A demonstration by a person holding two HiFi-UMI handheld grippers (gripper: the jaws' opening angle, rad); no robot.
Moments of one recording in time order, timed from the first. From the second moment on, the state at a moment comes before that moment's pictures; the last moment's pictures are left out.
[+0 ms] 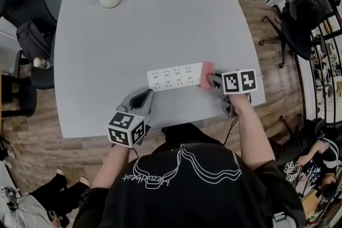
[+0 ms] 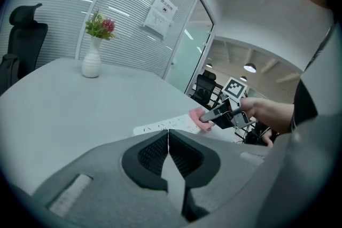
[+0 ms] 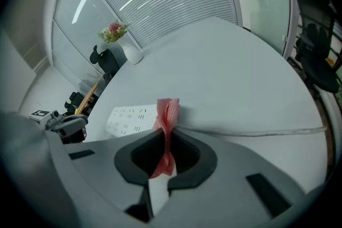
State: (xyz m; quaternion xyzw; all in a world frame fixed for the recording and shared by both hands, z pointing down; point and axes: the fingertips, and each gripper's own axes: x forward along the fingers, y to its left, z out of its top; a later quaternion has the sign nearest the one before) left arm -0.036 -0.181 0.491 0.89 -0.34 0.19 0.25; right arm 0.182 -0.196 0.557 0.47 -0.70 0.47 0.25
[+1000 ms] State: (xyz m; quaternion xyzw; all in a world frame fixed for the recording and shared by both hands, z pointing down) left arm -0.066 -0.191 0.477 0.86 -0.38 0.18 0.27; right arm 0.073 -0.228 0.489 0.36 -0.80 0.42 0.23
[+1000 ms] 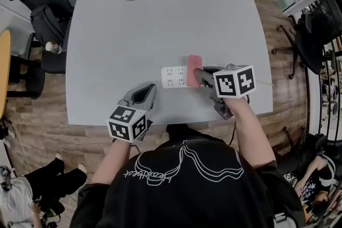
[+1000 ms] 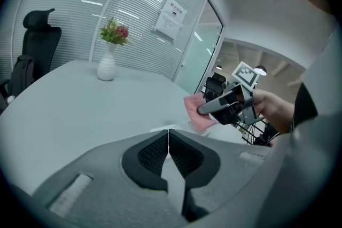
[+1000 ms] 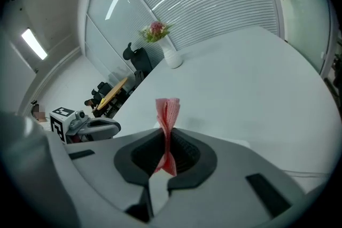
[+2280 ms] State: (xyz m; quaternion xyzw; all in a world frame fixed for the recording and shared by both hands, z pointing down) left arm -0.095 -0.178 0.494 0.84 -0.41 0.18 0.30; right arm -0.025 -0.228 0.553 0.30 -0.80 0.42 0.32
